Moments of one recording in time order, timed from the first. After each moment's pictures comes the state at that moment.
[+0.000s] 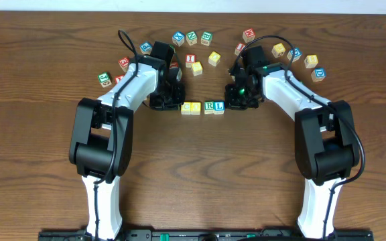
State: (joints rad) left arm -0.28 2.15 1.56 -0.88 0.34 -0.25; right arm 0.29 2.13 1.47 -0.69 -0.41 0.27
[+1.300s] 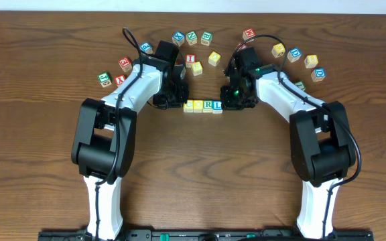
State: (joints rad) left arm -0.31 2.15 1.56 -0.82 0.31 -0.26; right arm 0.33 2.13 1.47 -0.67 -0.33 0.27
